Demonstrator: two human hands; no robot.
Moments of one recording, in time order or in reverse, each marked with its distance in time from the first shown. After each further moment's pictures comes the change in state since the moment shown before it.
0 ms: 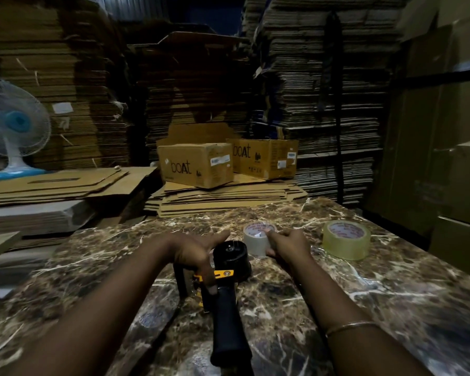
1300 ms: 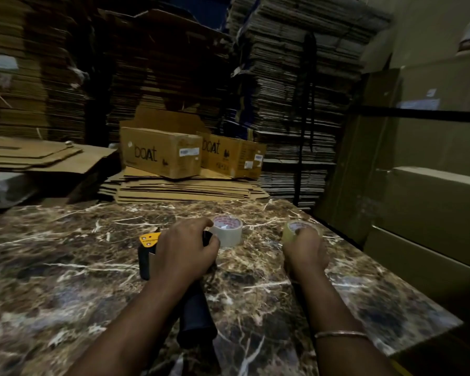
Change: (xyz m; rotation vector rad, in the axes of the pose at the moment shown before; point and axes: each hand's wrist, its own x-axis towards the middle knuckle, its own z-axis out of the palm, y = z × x) left_hand 0.008 0.038 0.082 -0.012 1.188 0.123; right_hand -0.039 -0.021 -0.095 -0.829 0.527 -0.084
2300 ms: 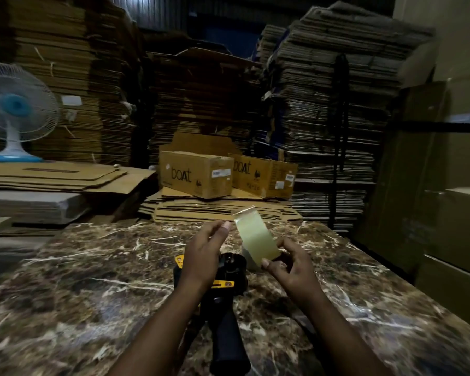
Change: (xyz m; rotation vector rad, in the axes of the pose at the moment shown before) left_hand 0.018 -0.012 -0.015 -0.936 0.030 -0.383; right_hand -0.052 -0.037 0.018 0.920 -0.510 -0.744
